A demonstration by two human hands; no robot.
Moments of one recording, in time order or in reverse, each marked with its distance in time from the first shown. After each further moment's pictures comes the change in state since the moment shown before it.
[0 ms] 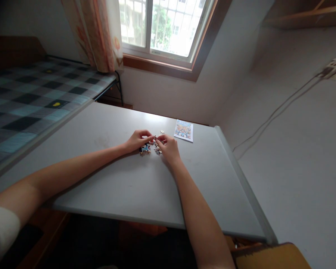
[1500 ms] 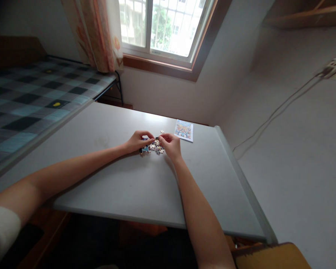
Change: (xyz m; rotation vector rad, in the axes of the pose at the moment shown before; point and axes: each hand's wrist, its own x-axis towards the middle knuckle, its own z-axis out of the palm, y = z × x) left_hand -0.004 0.005 -0.001 0.131 -0.015 0.044; right_hand 0.003 0.002 0.000 0.352 0.087 0.172
